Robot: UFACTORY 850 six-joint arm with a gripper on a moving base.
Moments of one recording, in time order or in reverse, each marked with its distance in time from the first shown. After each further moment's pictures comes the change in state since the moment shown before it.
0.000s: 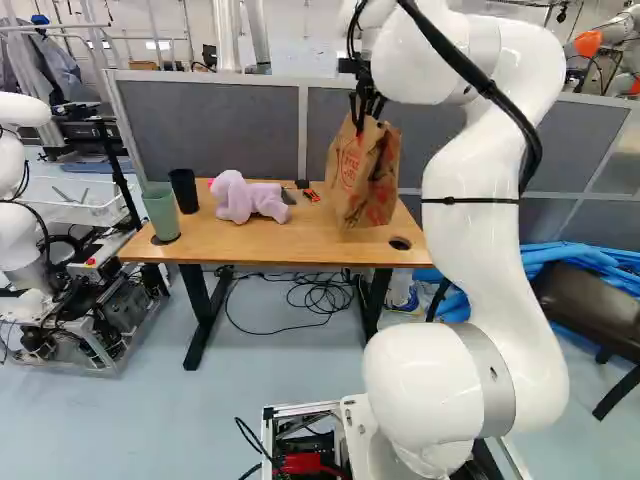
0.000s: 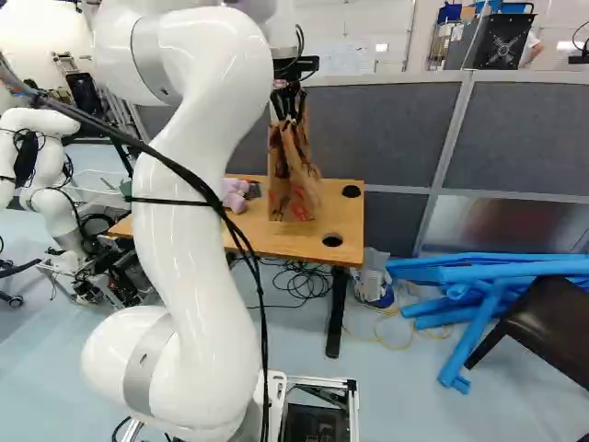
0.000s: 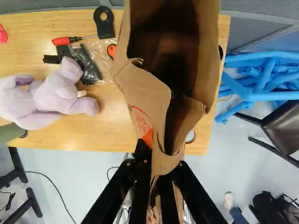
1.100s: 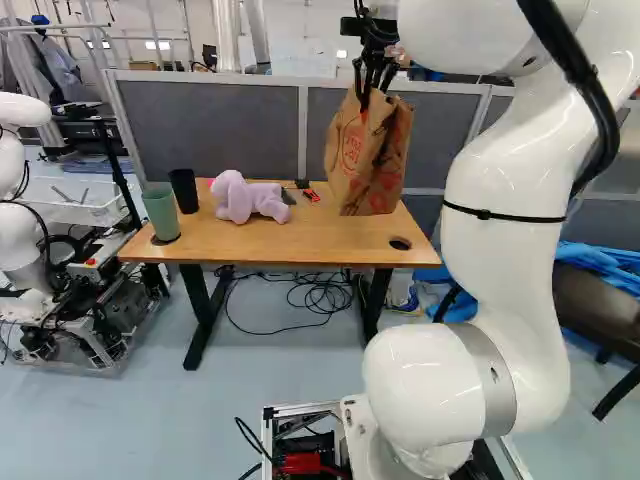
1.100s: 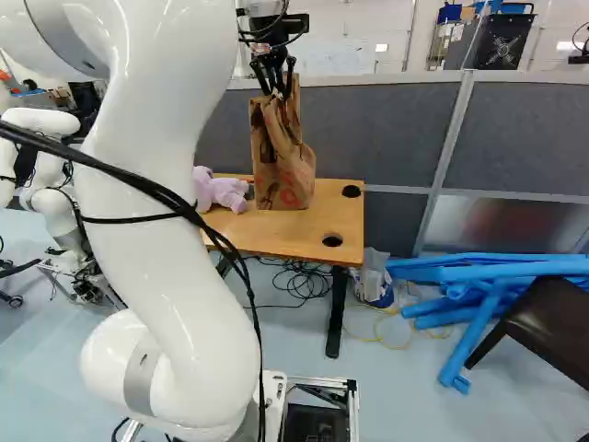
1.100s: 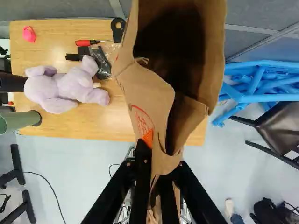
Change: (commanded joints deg) arm 1.2 13.5 7.9 0.0 0.0 0.0
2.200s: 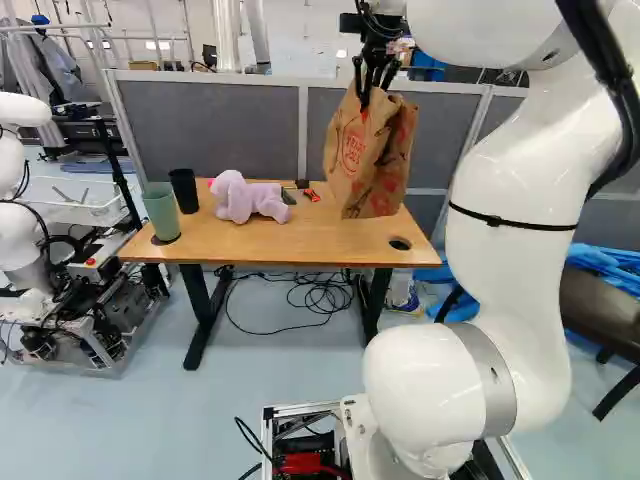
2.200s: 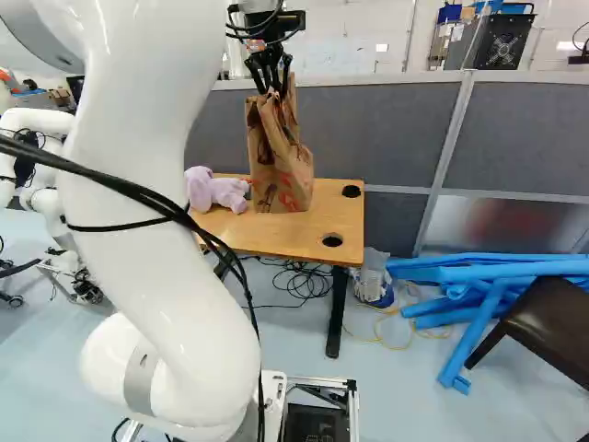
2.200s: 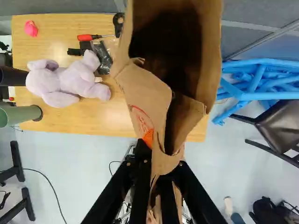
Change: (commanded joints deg) arm 0.6 4.3 4.0 0.0 0.0 0.0
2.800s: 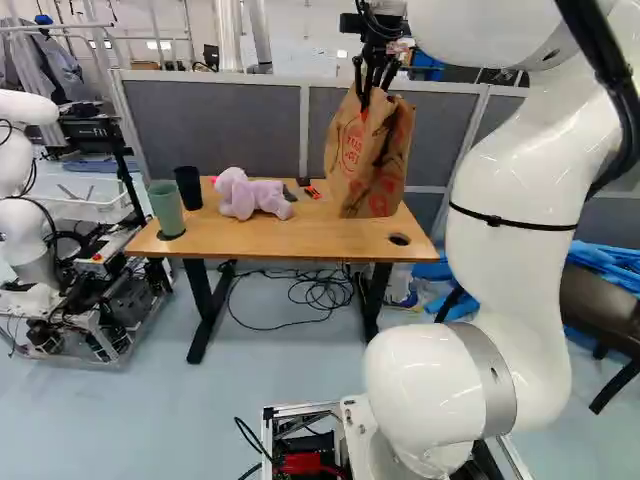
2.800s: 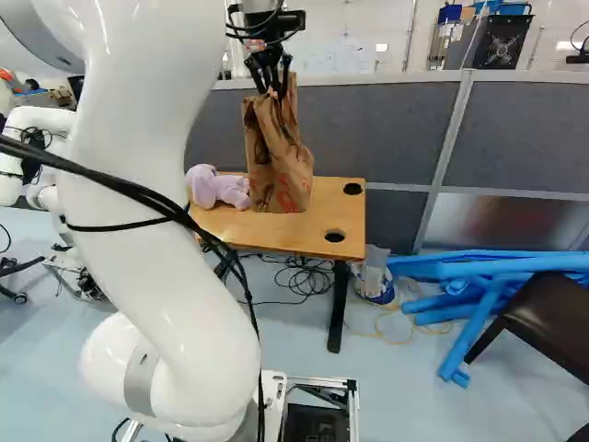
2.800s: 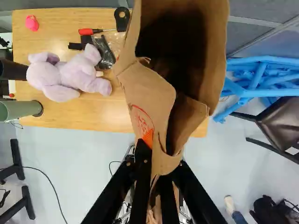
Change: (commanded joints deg) arm 0.0 0.0 0.0 0.0 0.0 0.0
